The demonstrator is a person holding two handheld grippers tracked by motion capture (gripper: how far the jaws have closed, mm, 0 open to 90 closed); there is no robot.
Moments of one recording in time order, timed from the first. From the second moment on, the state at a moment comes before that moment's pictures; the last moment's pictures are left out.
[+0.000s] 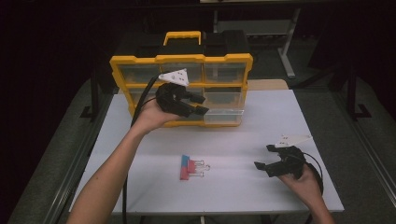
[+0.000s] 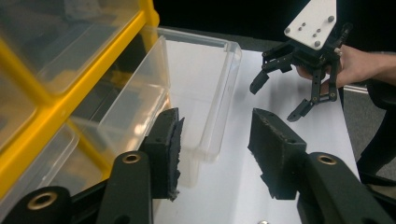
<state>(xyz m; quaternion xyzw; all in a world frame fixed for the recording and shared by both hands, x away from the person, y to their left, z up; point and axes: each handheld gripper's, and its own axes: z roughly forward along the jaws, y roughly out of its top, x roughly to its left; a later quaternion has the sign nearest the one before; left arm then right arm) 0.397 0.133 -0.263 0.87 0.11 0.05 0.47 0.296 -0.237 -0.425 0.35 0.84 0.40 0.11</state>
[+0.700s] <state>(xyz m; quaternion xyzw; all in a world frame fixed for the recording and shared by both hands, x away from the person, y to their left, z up) 0.368 0.195 -0.285 0.87 0.17 0.07 0.47 0.298 -0.237 -0.426 0.35 0.84 0.40 0.11</state>
